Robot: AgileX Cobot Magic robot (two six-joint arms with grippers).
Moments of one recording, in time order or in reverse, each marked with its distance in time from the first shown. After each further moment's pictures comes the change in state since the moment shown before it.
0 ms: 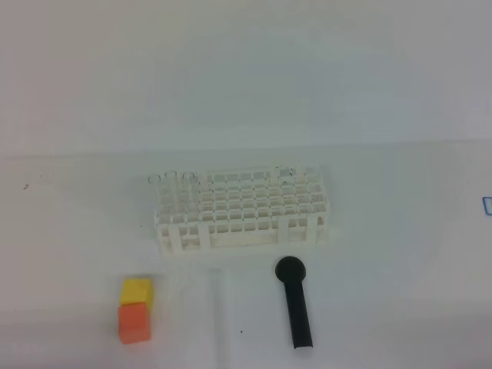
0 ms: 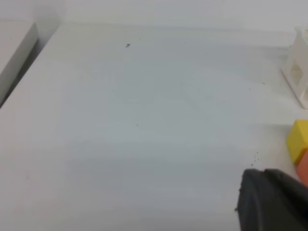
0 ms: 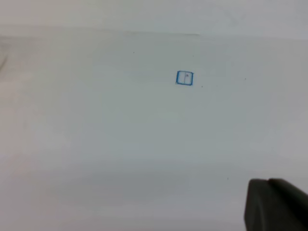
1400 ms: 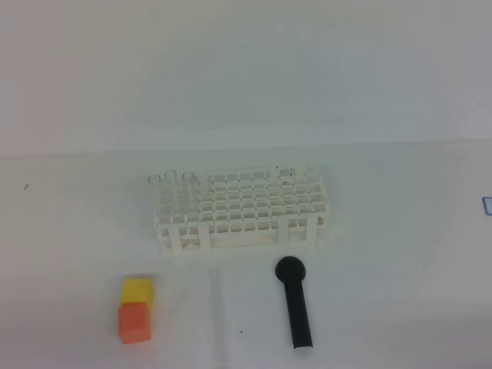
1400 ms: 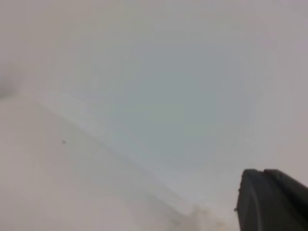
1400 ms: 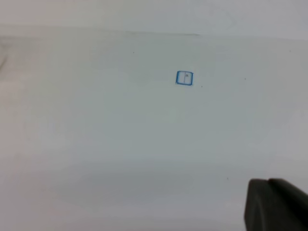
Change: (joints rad) left arm 0.000 0.000 -0.001 -0.343 -0.361 -0.182; right arm 0.000 0.000 0.000 0.000 0.000 0.000
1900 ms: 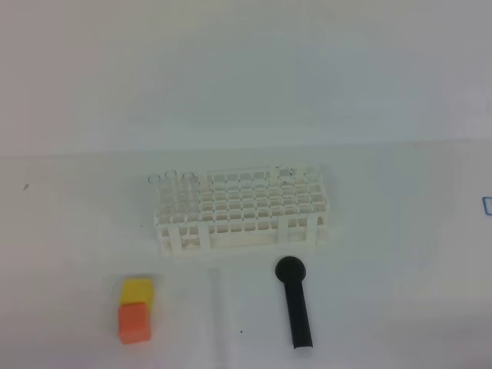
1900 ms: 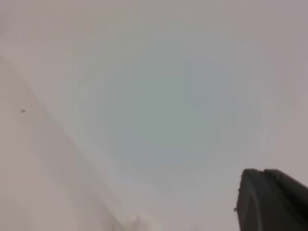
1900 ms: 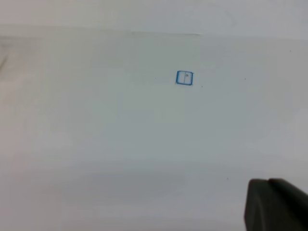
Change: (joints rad) left arm 0.000 0.000 0.000 -0.308 -0.040 -0.126; right arm 0.000 0.000 0.000 0.000 0.000 0.000
